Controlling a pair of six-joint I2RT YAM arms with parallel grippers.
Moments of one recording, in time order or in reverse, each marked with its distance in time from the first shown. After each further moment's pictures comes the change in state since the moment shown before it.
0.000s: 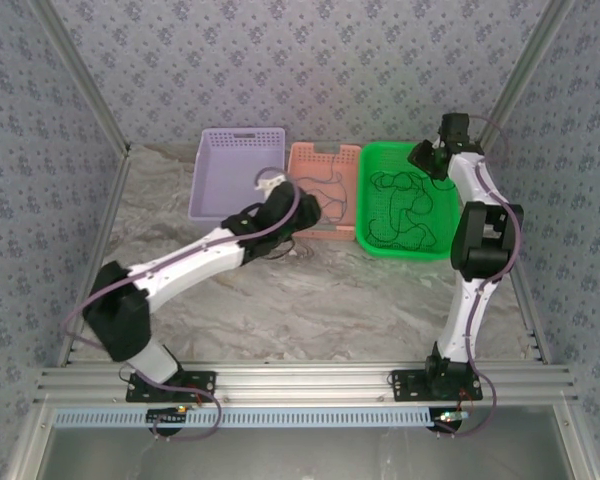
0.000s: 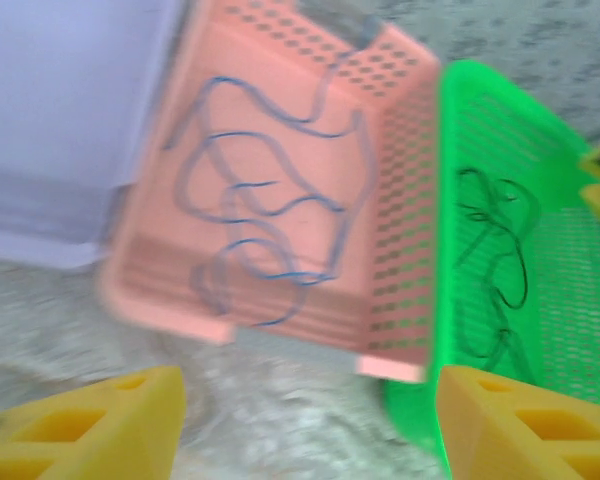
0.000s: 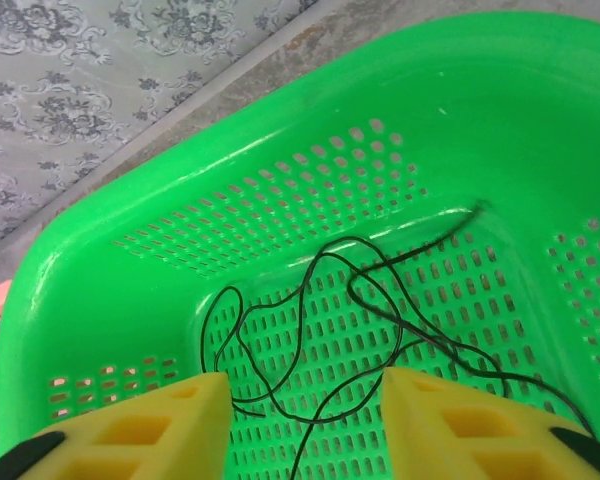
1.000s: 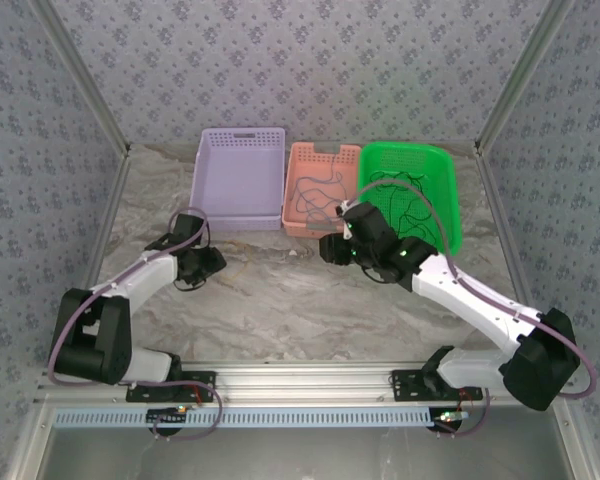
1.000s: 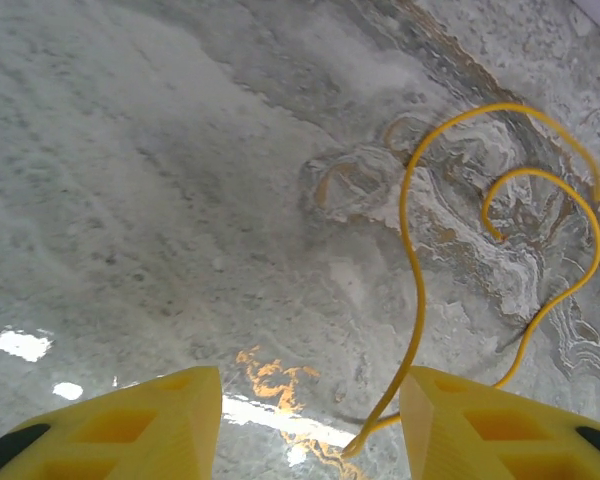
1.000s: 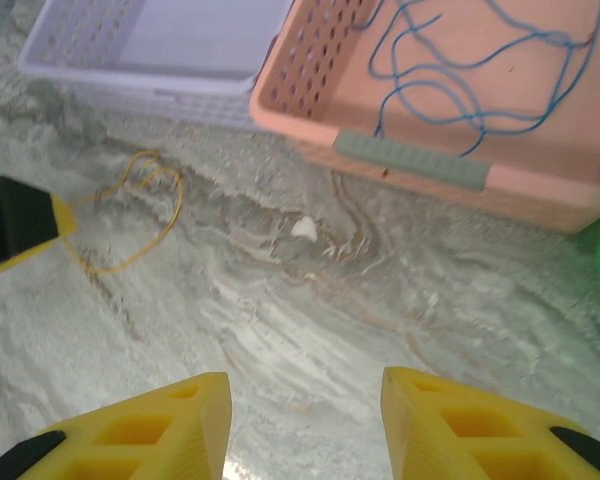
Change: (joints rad) left arm 0.597 -0.161 -0.499 -0.127 0.391 0.225; right arm 0.832 -0.884 -0.853 0.084 0.207 0.019
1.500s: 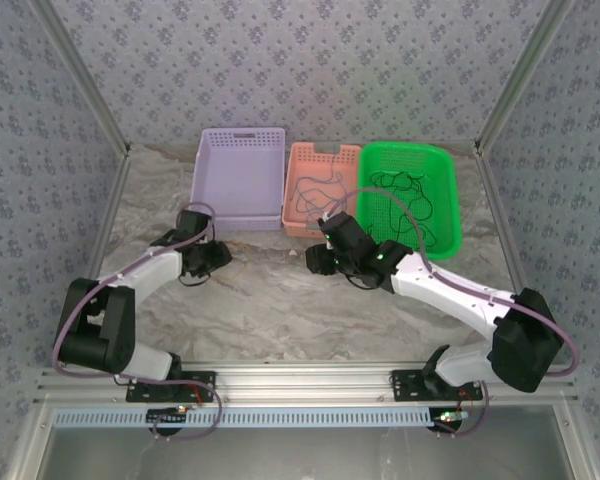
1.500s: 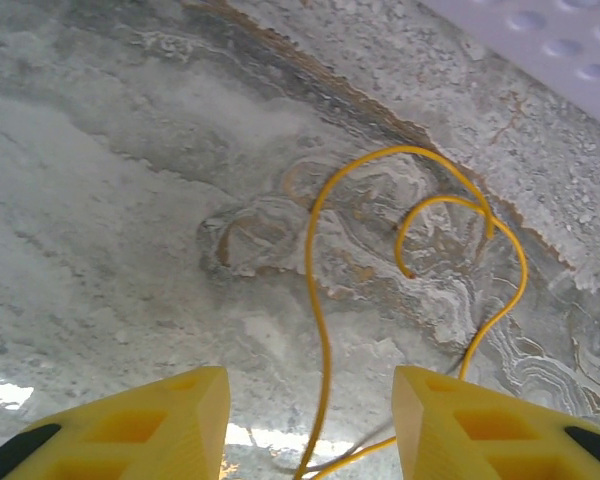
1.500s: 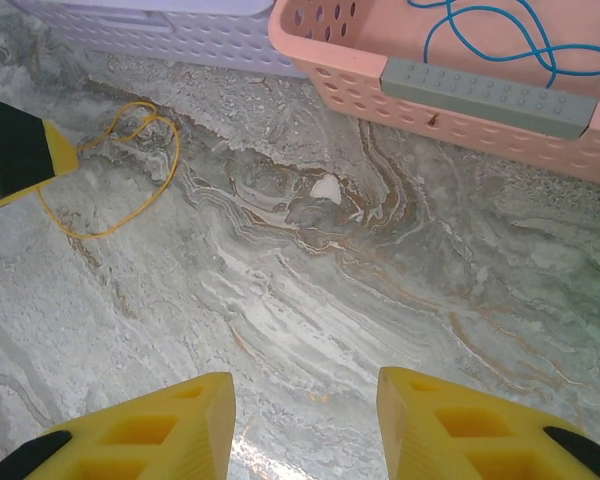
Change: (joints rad) left arm -0.022 0.054 0.019 0.099 0.026 0.060; right arm 0.077 0.114 -0.002 0.047 0.028 0.042
